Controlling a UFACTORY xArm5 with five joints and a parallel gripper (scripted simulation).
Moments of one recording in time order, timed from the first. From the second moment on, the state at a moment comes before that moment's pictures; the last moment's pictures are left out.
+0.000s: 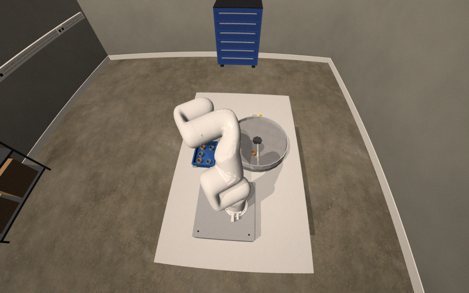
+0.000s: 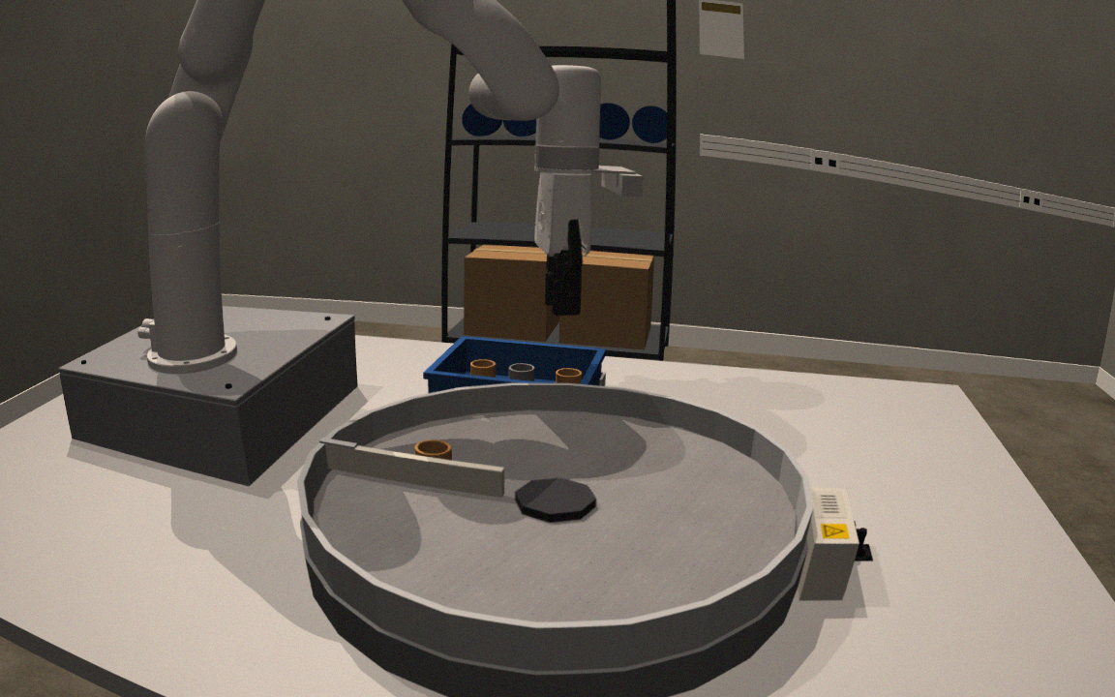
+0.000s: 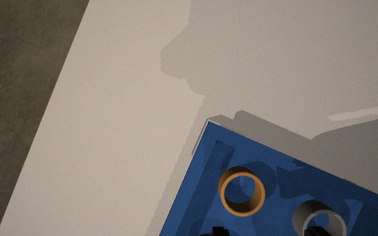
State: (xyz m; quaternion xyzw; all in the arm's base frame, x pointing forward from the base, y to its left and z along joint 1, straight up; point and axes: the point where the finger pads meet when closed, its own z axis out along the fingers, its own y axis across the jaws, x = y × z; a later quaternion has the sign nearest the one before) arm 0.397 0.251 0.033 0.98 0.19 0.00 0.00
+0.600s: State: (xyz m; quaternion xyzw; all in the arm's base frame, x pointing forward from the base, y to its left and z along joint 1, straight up) arm 0.397 0.251 0.033 0.98 0.19 0.00 0.00
